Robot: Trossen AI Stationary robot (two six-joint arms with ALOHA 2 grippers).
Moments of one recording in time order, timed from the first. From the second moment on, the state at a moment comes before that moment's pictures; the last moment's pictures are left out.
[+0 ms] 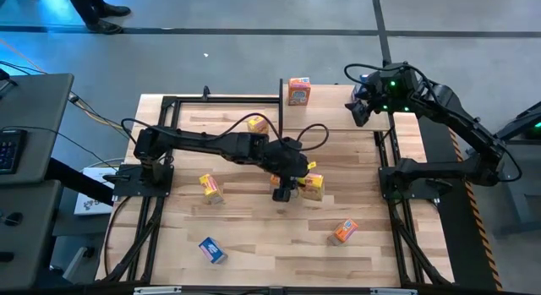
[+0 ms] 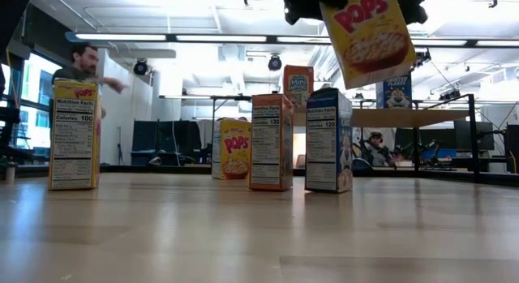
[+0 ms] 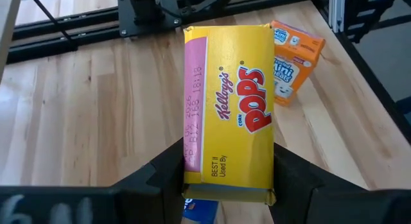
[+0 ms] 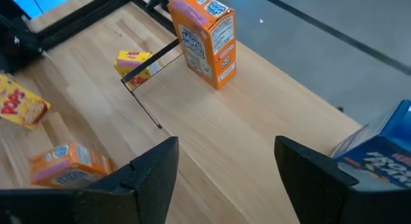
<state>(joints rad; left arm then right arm) -0.07 1.93 1.80 -0.61 0.08 0.15 -0.61 1.02 1.35 -1.03 0.01 0.13</state>
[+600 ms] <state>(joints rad) -0.02 1.93 1.80 -0.61 0.07 -0.02 -0.49 1.02 1.35 -0.96 -0.35 -0.05</state>
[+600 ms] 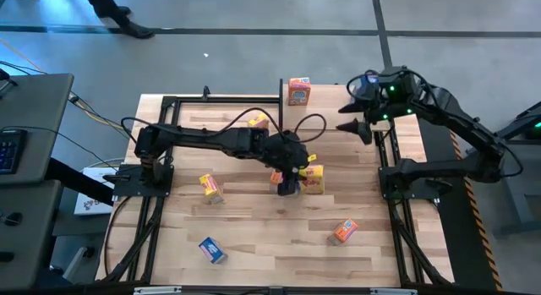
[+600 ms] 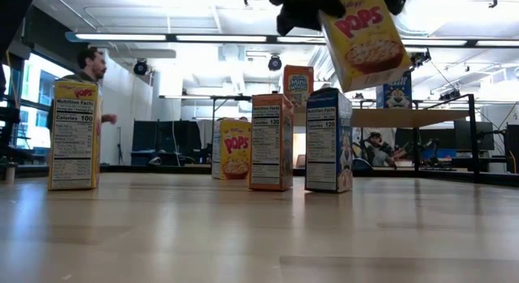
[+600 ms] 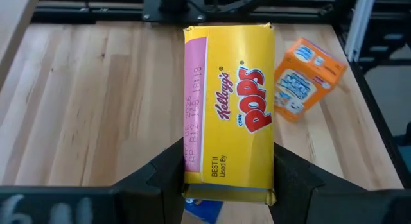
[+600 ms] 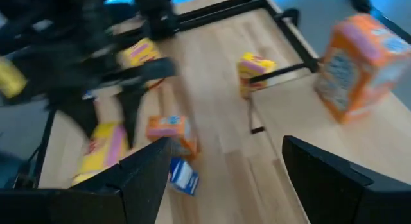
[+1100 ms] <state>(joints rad) 0.03 1.93 1.80 -0.59 0.07 -0.05 -0.19 1.05 1.35 -0.96 -0.15 -0.06</state>
